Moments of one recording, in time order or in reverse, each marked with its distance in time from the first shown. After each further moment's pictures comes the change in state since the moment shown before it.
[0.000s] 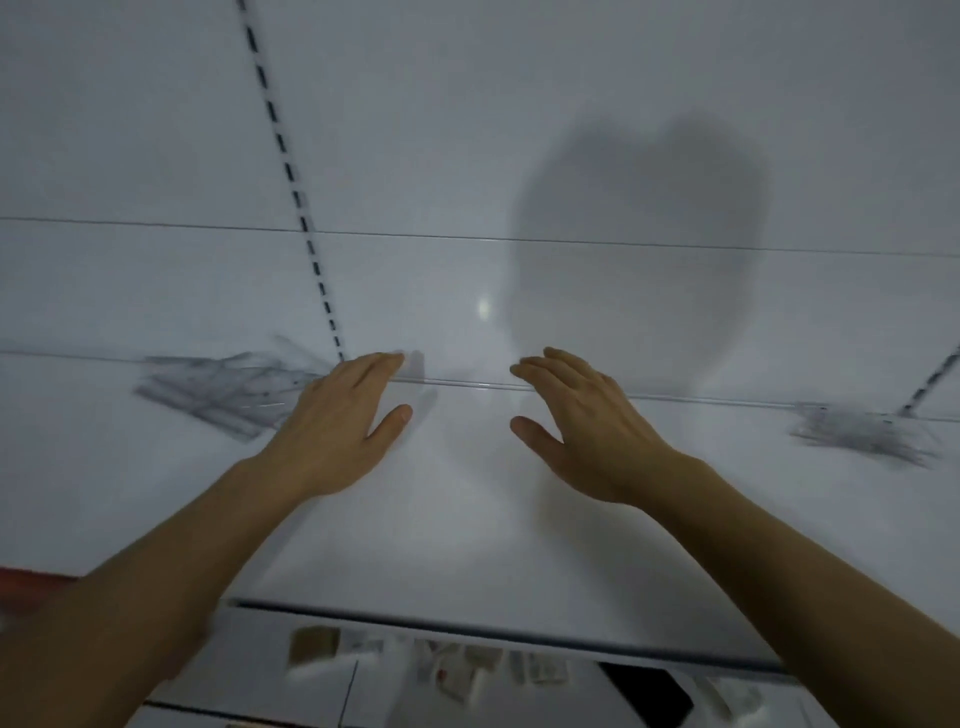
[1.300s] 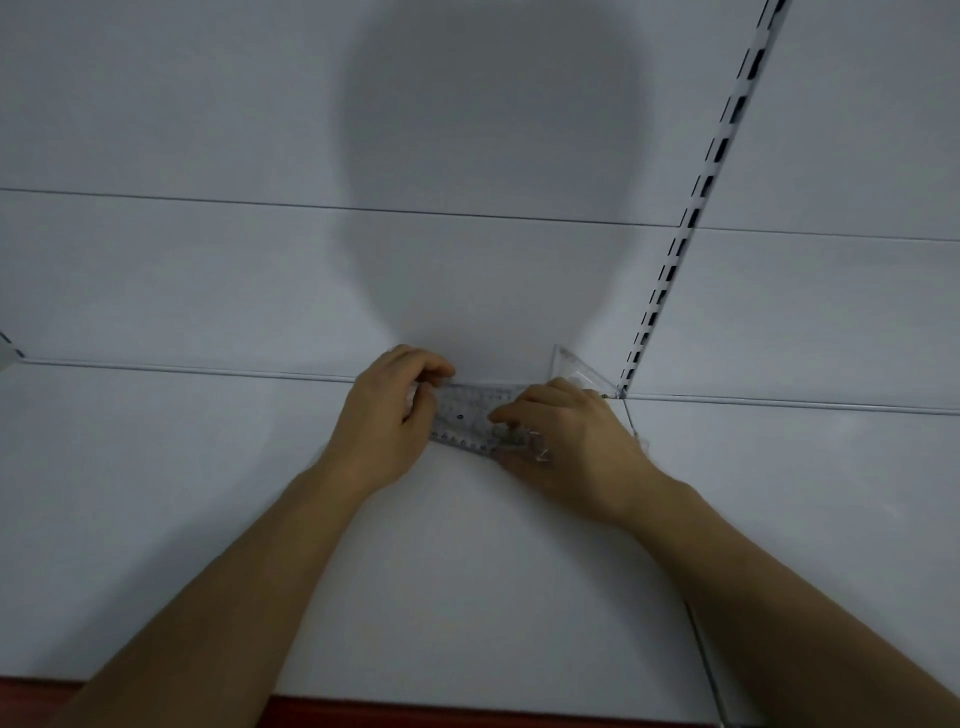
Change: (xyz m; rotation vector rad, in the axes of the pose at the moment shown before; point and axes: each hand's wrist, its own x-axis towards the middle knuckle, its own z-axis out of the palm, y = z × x) left_hand -0.016 -0.307 -0.046 -0.450 0.288 0.094; right_hand 0.214 -0.259 0.168 0.094 0.153 -0.123
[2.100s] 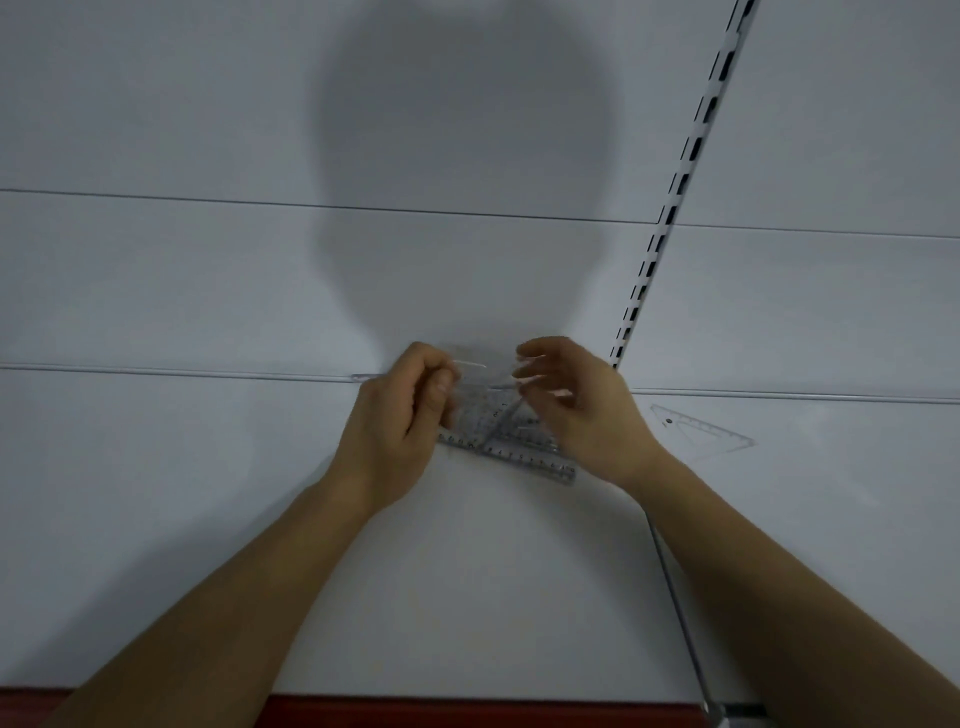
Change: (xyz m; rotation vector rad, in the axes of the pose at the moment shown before) left_hand -0.010 0.031 0.006 -0.308 0.050 -0.018; right_hand 0.005 0.002 -0.025 0.631 0.121 0.389
